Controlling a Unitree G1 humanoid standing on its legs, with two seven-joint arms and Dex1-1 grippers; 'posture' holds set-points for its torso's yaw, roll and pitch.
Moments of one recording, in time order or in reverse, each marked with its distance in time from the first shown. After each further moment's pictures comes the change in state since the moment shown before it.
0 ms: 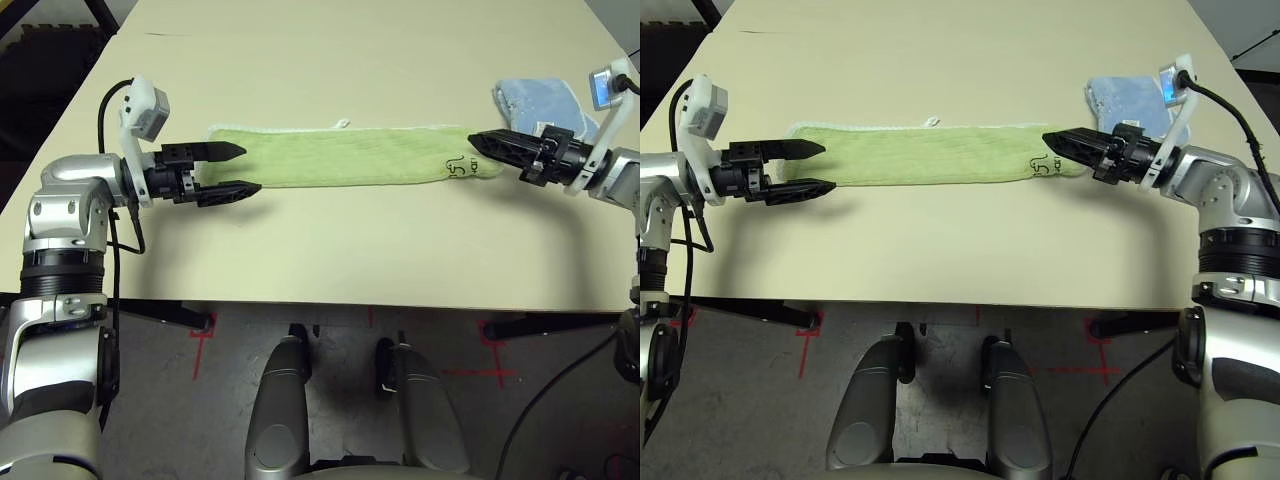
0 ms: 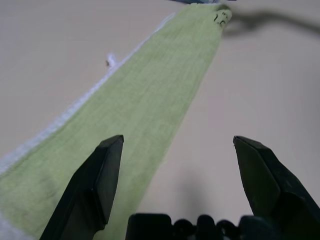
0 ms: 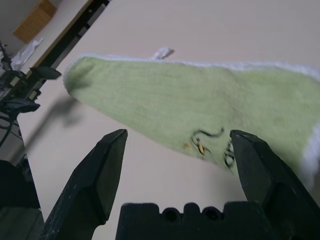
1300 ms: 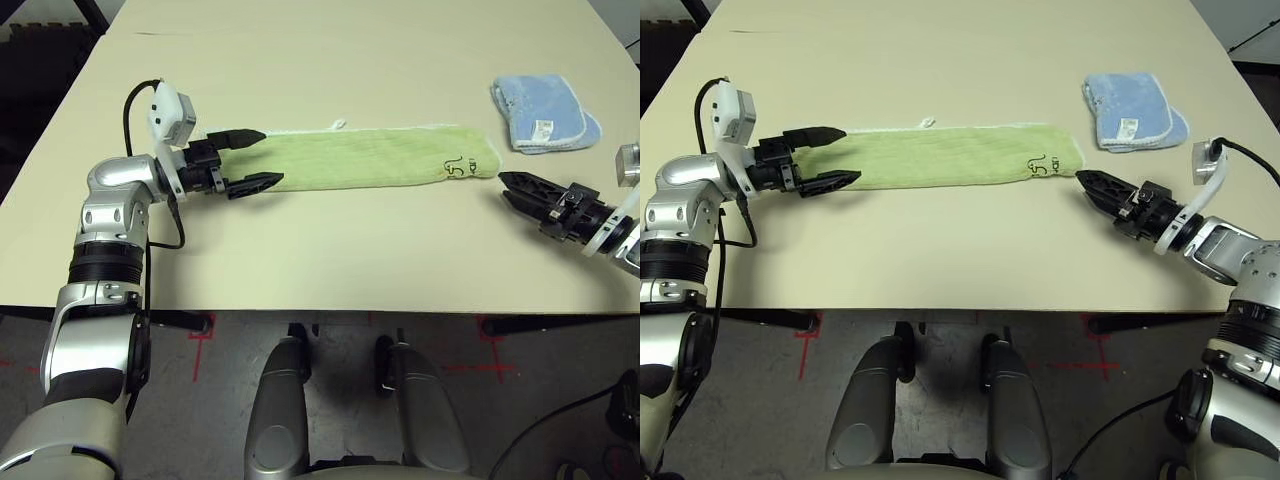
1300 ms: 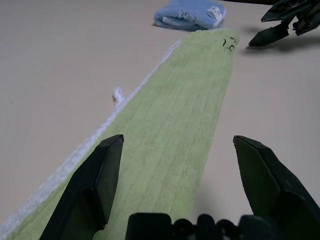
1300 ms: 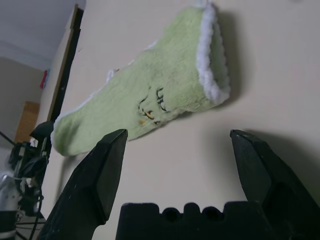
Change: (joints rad) left arm -0.070 -0.100 -0.039 0.180 -0.029 -0.164 0.030; right arm 0.227 0.163 -0.383 -0.259 0.332 0.386 -0.551
